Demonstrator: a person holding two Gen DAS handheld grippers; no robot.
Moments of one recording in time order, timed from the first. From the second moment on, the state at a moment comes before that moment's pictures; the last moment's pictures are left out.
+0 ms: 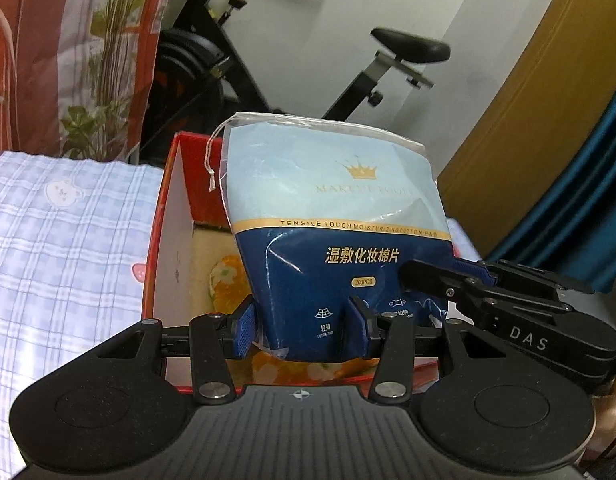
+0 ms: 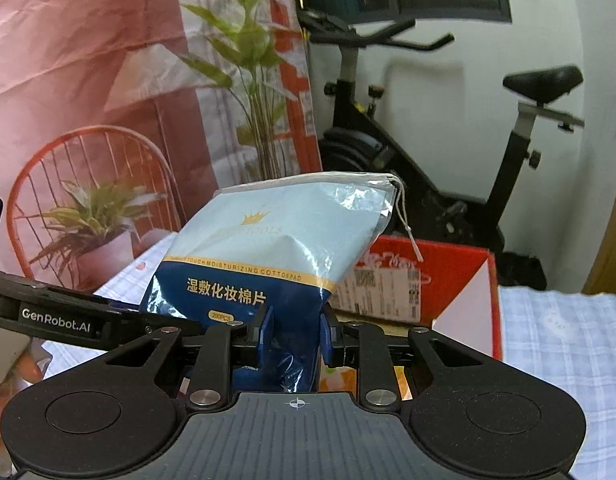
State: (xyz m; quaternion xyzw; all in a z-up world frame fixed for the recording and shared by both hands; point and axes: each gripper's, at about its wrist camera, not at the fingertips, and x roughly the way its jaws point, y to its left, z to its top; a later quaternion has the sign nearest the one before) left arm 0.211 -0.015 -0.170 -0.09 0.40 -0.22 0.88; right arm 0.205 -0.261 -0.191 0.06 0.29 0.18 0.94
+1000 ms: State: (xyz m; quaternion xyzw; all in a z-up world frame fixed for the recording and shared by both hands) left arm 0.191 -0.016 -0.158 -0.01 0.40 -0.19 0.90; right arm 0.191 -0.261 -0.214 0.04 0.34 0.14 0.93
